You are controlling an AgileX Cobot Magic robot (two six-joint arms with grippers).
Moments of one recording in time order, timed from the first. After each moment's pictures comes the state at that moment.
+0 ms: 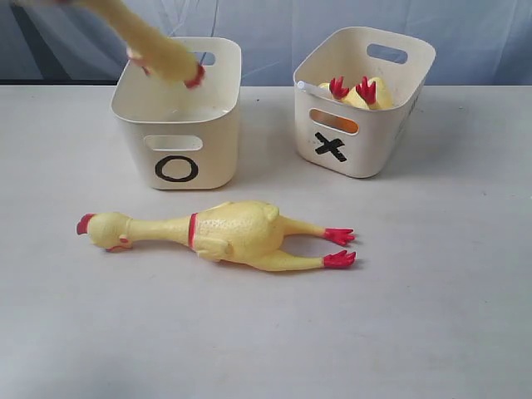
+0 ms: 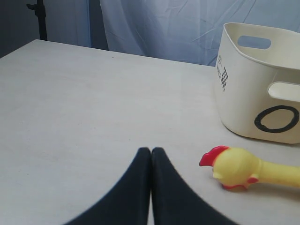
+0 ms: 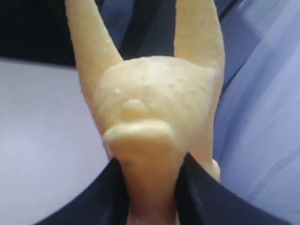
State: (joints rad) left arm 0.06 0.00 0.00 0.05 0.33 -0.17; right arm 1.02 1.76 -1.97 0.02 0.66 -0.52
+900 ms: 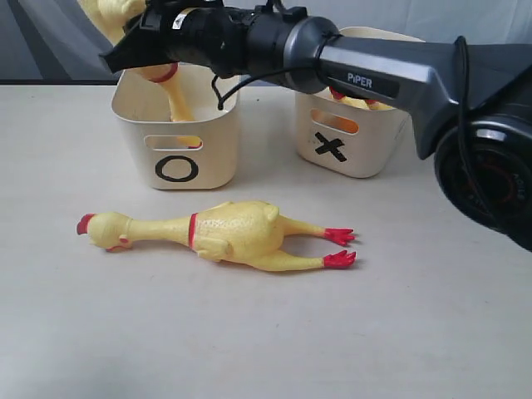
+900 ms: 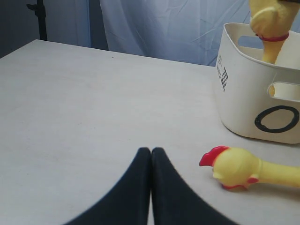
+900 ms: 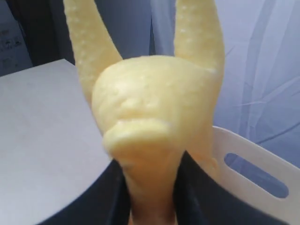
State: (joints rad) left arm 0.06 0.00 0.00 0.05 0.33 -0.17; right arm 0.73 2.30 -1.98 0.32 0.06 -0.43
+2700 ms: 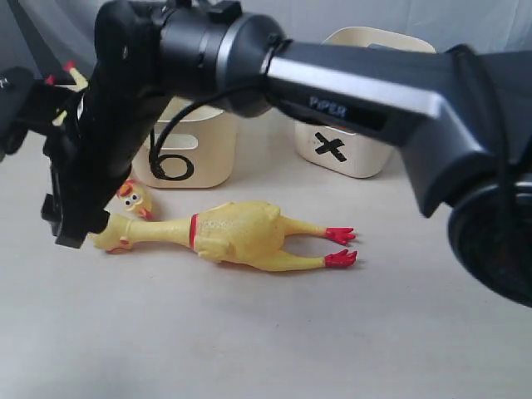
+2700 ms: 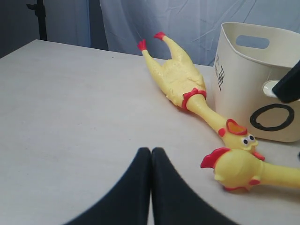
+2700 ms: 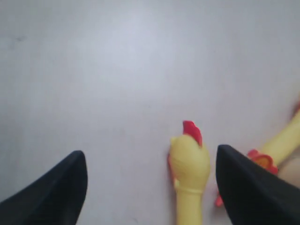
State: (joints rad) left arm 0.06 0.00 0.00 0.05 0.33 -0.17; right arm 0.95 2.20 -1.97 0.38 0.87 -0.85
